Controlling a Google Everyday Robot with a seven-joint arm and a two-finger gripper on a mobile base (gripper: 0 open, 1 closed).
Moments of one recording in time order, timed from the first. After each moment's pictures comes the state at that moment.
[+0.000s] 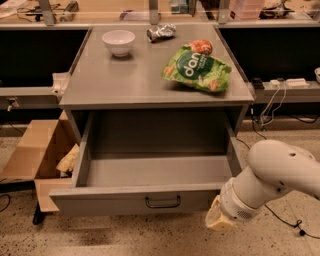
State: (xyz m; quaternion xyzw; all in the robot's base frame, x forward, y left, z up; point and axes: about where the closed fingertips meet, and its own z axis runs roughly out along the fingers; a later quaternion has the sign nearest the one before) arm 0.362 -0.158 0.634 -0.62 0.76 0.18 0.10
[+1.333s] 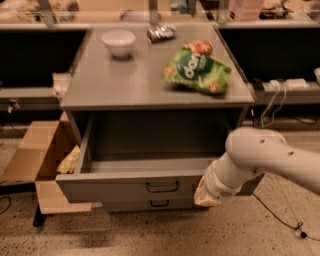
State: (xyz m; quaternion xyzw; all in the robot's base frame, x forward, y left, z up) arm 0.436 -0.139 0.625 -0.66 0.73 0.12 0.13
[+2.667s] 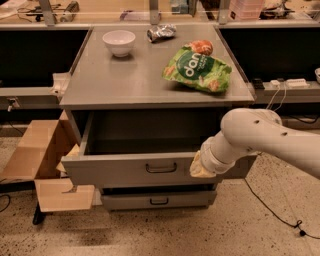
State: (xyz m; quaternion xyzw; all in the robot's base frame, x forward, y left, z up) arm 0.511 -0.132 0.654 -0.70 0.69 0.05 0.19
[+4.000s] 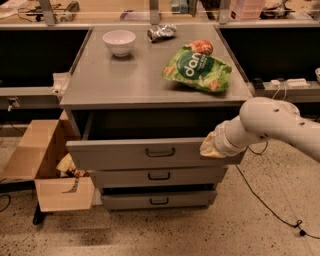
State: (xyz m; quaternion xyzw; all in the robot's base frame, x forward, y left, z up) arm 0.575 -0.173 0.675 -0.68 0.69 0.01 0.26
